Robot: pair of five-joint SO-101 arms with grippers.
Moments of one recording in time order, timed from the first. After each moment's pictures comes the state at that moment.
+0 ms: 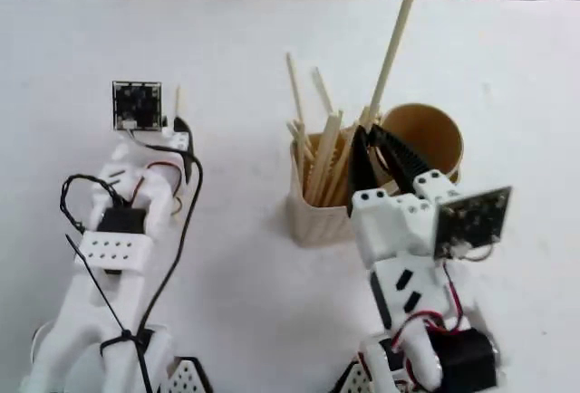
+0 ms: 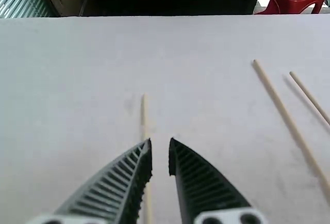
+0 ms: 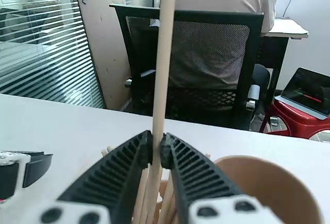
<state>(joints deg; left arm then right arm) -4.0 -38.9 63.8 15.6 1.3 -17.5 -84.9 52.0 46.1 1.3</state>
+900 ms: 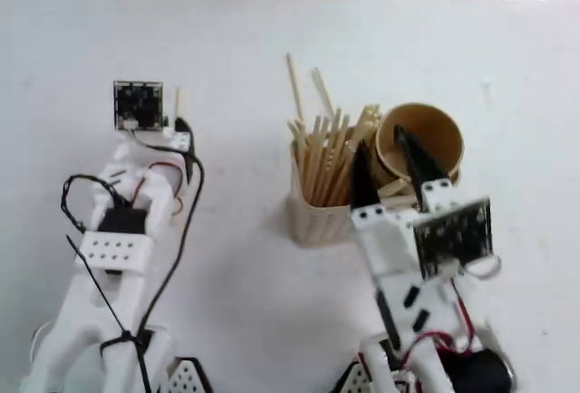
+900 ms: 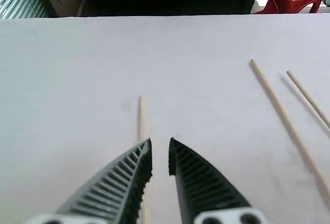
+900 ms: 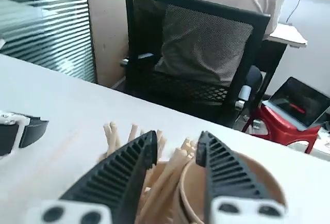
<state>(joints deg) -3.0 -38.9 63.8 15.6 1.3 -17.1 -85.8 41.8 60.5 13.2</state>
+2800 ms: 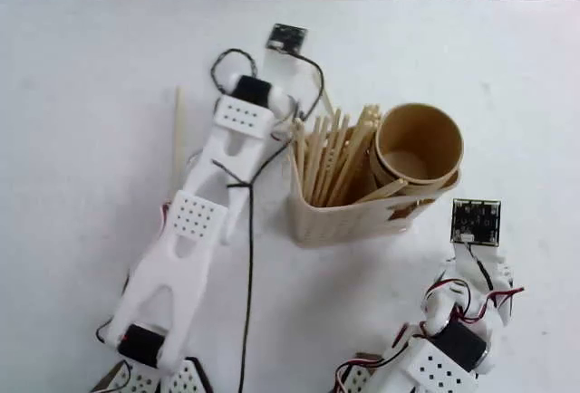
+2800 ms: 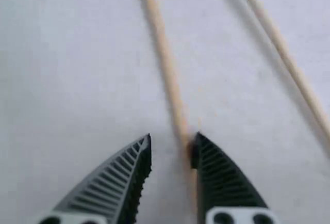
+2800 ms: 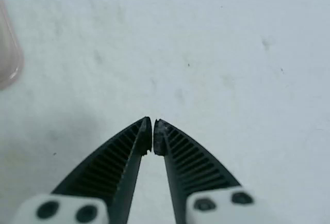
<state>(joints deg) 11.5 81.7 -91.7 89.4 5.5 36.1 -102.1 96.4 56.5 36.0</state>
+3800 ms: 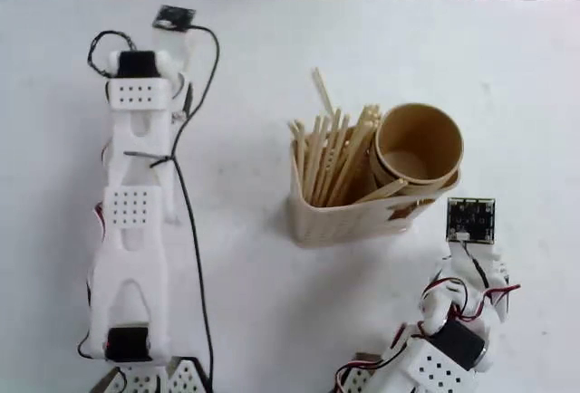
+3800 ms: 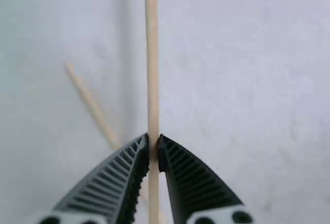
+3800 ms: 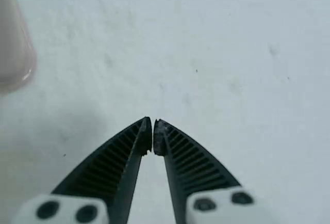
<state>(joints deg) -9.5 75.2 -92.0 102.4 -6.5 33.2 -102.1 96.4 56.7 35.9</state>
